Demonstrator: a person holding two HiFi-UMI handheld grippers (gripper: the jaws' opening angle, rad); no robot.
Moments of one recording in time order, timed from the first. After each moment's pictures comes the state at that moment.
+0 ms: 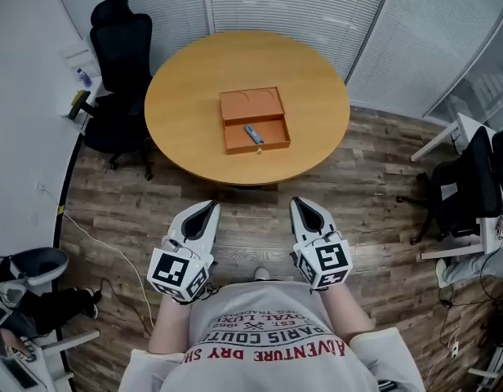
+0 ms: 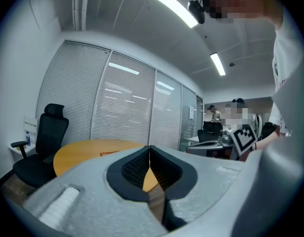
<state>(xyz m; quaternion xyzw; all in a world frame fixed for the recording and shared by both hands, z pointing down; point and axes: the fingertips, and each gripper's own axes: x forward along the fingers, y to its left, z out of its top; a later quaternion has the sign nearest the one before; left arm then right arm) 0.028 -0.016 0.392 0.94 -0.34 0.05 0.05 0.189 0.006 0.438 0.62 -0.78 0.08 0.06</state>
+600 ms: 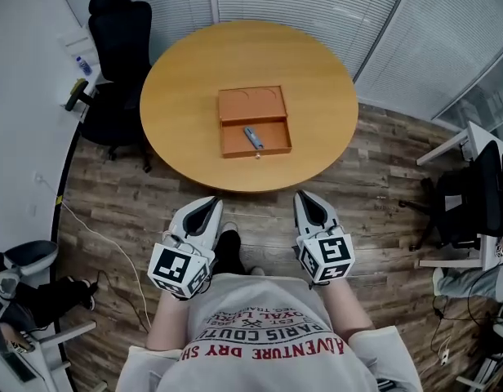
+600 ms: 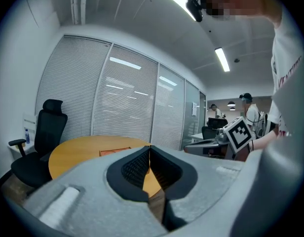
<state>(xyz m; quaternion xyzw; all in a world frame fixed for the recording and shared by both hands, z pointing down) 0.063 -0.076 0.413 0.93 -0.35 0.07 0.06 0.230 -0.064 0.463 0.61 -0.78 0.12 0.07</state>
